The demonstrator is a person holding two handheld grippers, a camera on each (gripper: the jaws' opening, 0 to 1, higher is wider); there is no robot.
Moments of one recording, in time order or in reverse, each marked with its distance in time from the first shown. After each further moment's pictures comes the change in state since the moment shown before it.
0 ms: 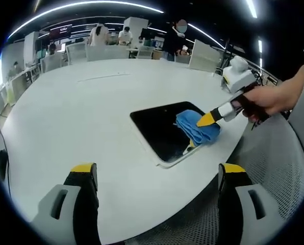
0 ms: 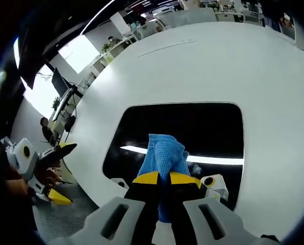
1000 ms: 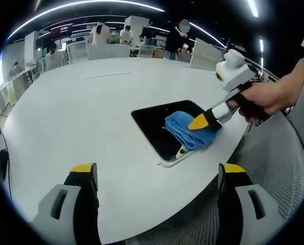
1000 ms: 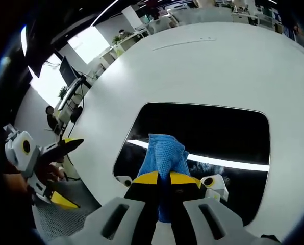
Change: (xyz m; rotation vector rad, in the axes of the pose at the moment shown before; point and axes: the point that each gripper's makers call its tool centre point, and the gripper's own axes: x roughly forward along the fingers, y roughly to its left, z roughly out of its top) left arm 0.001 0.004 -0.002 -0.005 0.007 0.011; right arm 0.018 0.032 0.003 -0.086 0.041 0.049
